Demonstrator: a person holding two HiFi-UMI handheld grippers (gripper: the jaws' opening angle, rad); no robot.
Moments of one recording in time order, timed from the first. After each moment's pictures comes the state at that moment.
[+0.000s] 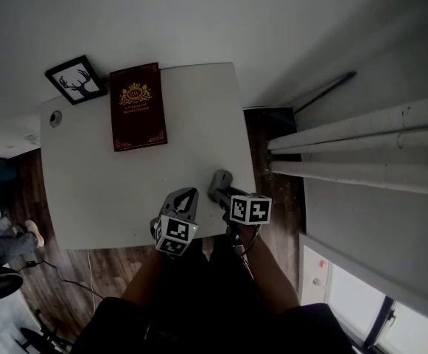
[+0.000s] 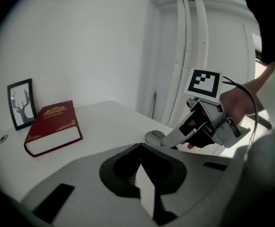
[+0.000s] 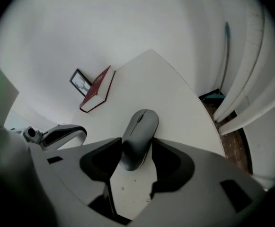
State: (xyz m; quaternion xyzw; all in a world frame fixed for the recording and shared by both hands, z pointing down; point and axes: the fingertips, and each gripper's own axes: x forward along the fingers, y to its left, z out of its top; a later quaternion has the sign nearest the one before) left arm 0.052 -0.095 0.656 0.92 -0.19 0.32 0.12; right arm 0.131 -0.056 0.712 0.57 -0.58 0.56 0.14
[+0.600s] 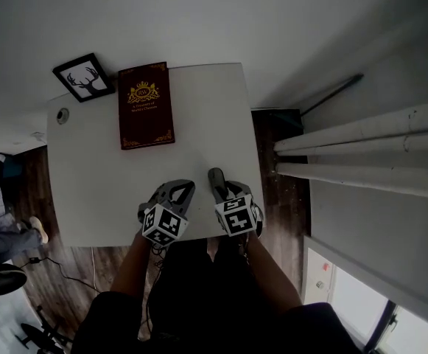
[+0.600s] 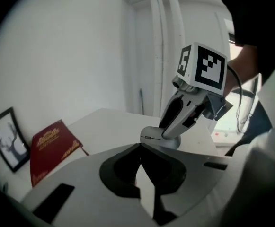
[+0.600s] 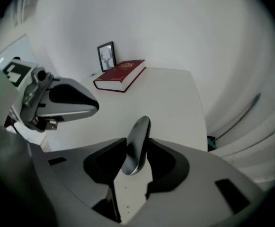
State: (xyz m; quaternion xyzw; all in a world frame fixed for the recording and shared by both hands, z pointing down) left arm 0.038 -0.116 0.650 0.93 -0.09 0.35 0.00; right arm 0.103 -0.079 0.686 0.54 -0.67 0.38 0.35
